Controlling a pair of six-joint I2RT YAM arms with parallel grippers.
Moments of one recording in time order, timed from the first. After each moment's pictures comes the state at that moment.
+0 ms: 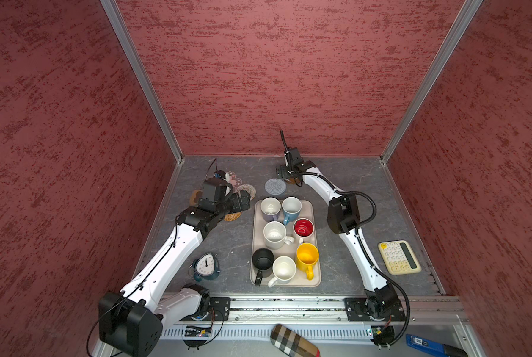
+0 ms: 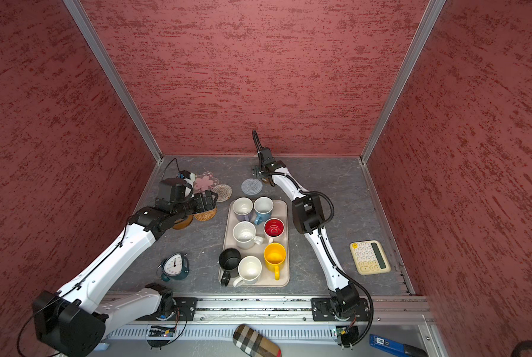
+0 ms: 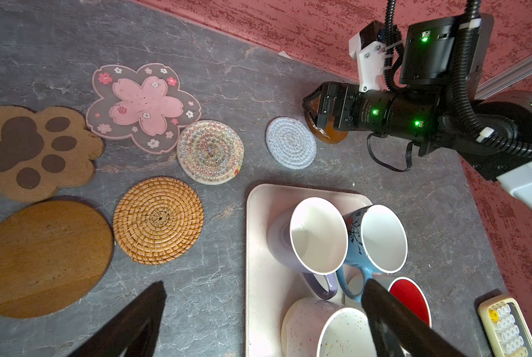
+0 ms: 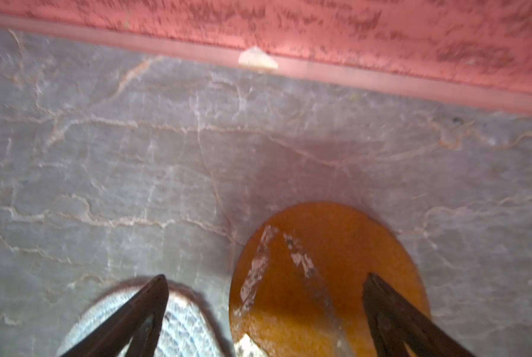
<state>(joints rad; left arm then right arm) -0.33 1.11 0.96 -0.52 0.02 -0.47 0.44 2.71 2.53 -0.62 0.12 0.22</state>
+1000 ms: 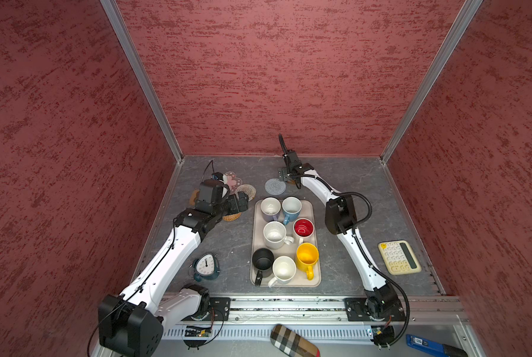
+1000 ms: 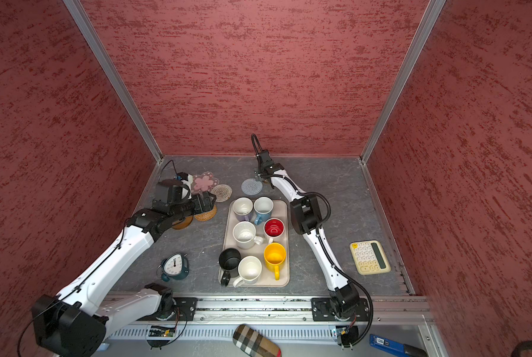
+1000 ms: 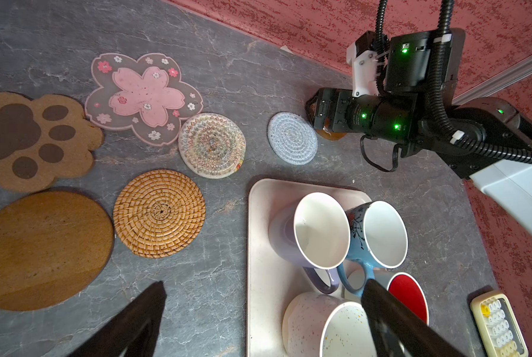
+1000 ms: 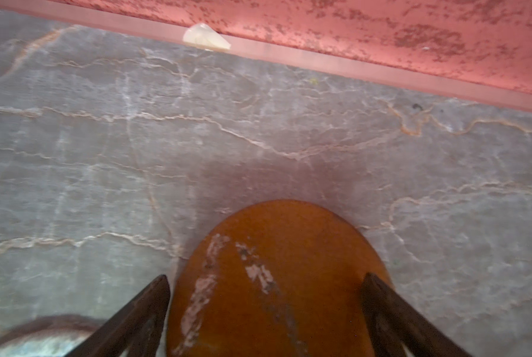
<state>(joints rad) -0.29 1.09 0.93 -0.52 0.07 -0.47 0.43 2.77 2.57 -0.65 0.26 0.20</state>
